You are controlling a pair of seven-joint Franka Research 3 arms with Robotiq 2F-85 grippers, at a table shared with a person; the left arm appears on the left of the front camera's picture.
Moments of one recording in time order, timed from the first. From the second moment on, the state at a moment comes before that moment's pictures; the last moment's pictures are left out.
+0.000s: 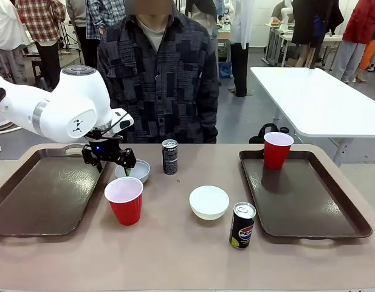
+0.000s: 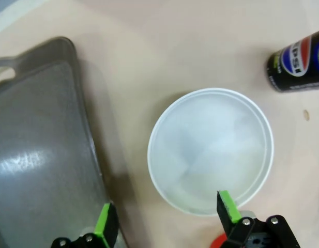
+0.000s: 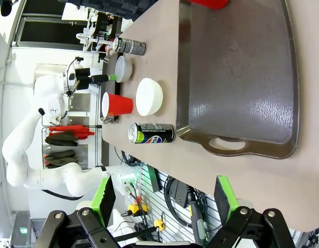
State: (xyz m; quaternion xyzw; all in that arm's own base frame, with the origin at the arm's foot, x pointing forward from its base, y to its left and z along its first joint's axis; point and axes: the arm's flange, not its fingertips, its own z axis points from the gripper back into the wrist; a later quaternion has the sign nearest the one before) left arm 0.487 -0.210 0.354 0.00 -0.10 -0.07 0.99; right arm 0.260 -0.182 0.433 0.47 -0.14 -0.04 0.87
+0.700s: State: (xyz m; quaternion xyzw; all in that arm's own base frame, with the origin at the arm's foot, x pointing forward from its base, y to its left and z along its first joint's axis) left arm 0.500 -0.215 0.348 -0.01 -0.10 -0.05 0.99; right arm 0.260 -0.182 0.433 0.47 -0.14 -0.04 0.87
